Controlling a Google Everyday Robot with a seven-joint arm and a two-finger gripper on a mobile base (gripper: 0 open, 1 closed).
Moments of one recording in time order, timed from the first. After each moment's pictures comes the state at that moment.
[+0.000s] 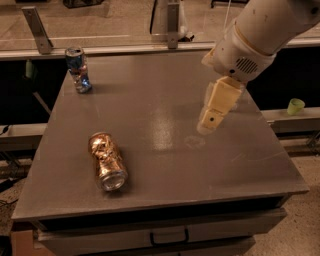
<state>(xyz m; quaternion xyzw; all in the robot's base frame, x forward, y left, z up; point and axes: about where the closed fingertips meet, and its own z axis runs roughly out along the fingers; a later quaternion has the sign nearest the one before) 0.500 -0.100 0.954 -0.64 0.74 0.06 0.22</state>
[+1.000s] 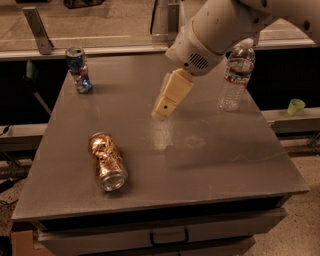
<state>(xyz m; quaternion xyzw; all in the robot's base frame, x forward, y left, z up) 0.540 -0.013 0.953 -0.63 0.71 0.11 0.29</state>
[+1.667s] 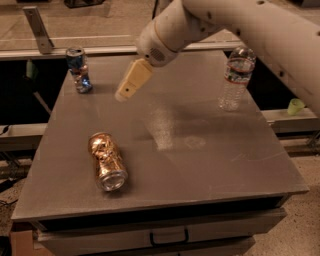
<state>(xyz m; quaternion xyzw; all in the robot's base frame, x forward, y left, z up) 0.623 0.069 0.943 -0.62 0.68 0.16 0.37</state>
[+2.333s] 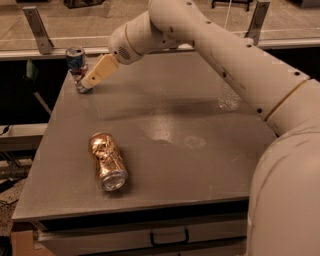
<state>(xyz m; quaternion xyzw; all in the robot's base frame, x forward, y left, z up) 0.690 0.158 0.932 -0.58 0.65 0.24 0.43</state>
